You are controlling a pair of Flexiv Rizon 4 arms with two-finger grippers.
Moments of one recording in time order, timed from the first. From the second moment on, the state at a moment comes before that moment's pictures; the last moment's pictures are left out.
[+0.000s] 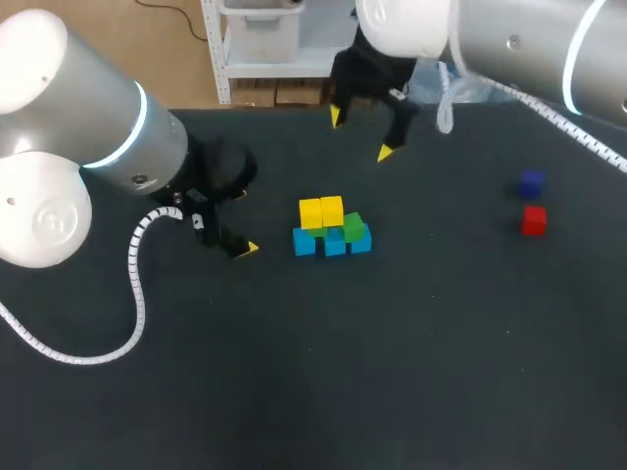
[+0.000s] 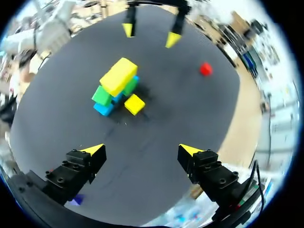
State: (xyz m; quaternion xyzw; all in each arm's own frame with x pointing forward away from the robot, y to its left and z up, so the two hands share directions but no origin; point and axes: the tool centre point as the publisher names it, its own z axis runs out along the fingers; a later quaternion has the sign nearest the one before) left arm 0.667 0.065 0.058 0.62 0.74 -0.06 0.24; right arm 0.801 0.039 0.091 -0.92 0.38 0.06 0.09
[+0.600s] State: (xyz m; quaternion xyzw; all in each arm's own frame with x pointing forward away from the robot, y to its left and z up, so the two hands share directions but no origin) left arm 0.667 0.065 0.058 0.62 0.74 -0.06 0.24; right arm 0.792 0.060 0.061 -0.98 0.17 0.05 0.11
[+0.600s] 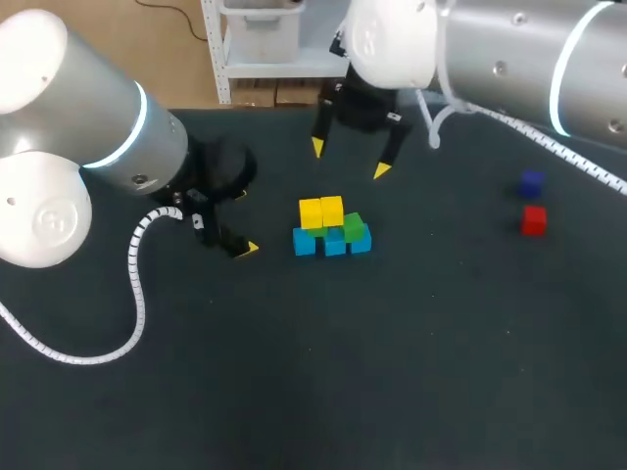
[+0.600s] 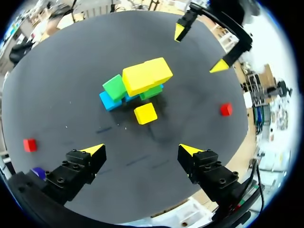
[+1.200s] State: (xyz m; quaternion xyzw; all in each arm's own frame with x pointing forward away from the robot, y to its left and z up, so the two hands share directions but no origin) left arm 0.667 0.065 0.058 0.62 0.74 -0.06 0.24; right arm 0.829 0.095 0.039 -0.99 0.04 0.02 0.11
